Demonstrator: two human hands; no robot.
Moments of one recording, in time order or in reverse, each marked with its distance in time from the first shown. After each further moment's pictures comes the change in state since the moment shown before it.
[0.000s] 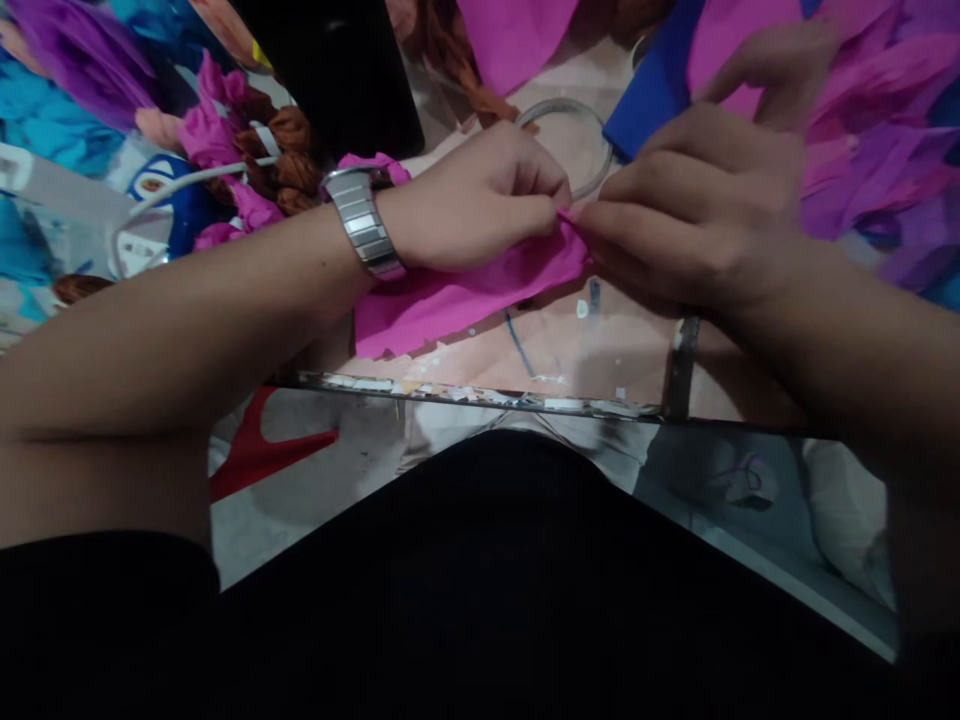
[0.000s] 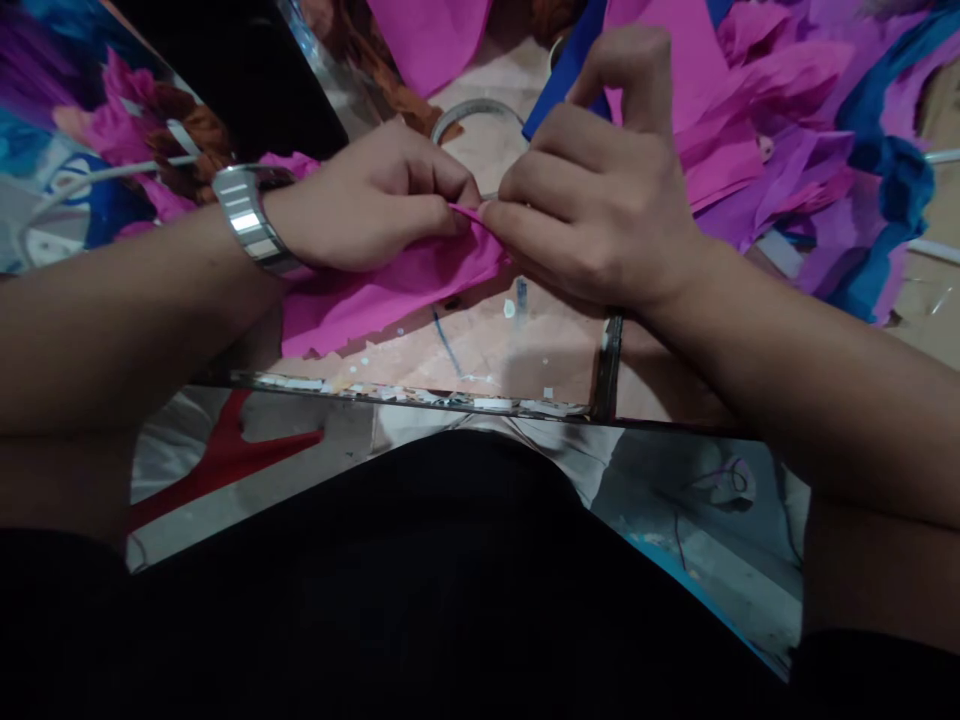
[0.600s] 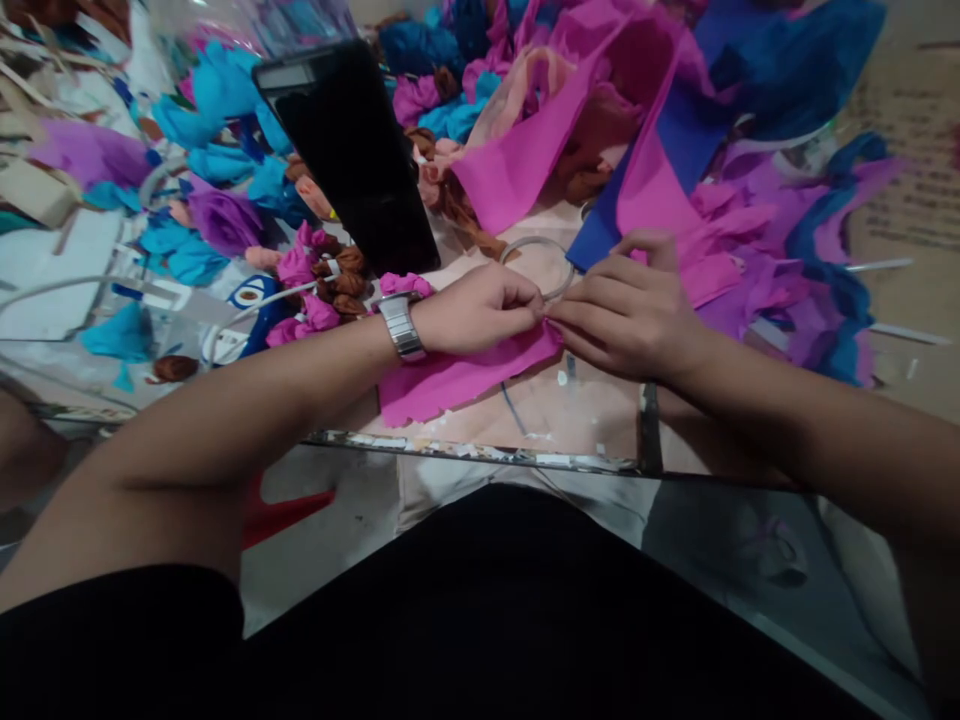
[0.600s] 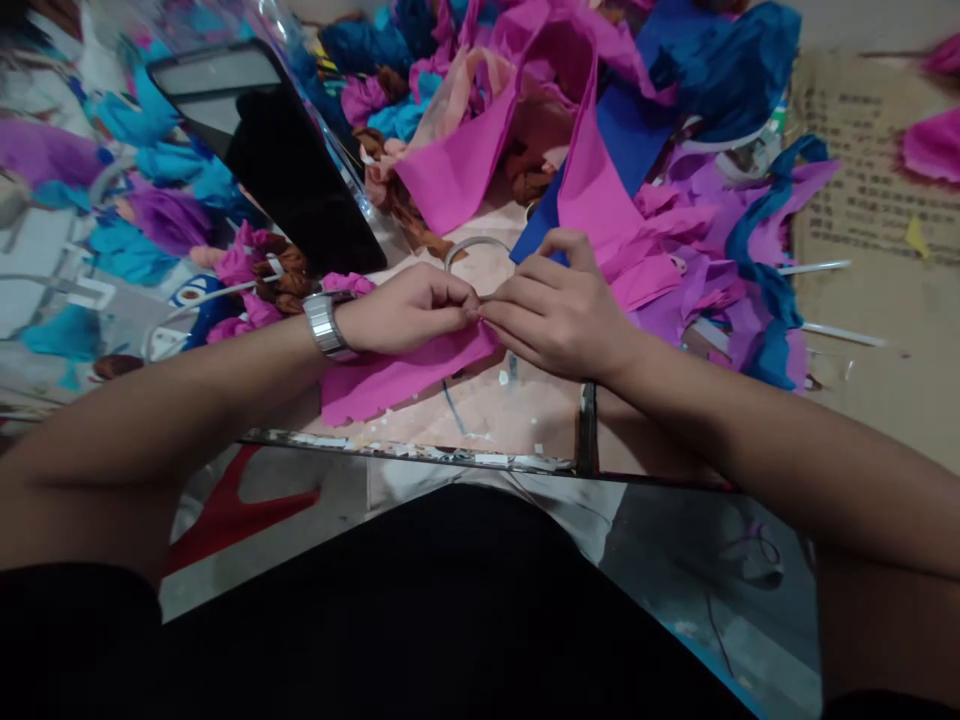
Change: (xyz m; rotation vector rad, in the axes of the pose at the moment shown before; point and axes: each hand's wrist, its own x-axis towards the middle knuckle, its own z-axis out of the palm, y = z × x) left_hand 0.004 -0.030 -0.001 -0.057 -0.023 0.144; right_hand 0.005 -0.018 0.001 -0.325 0.323 -0.355
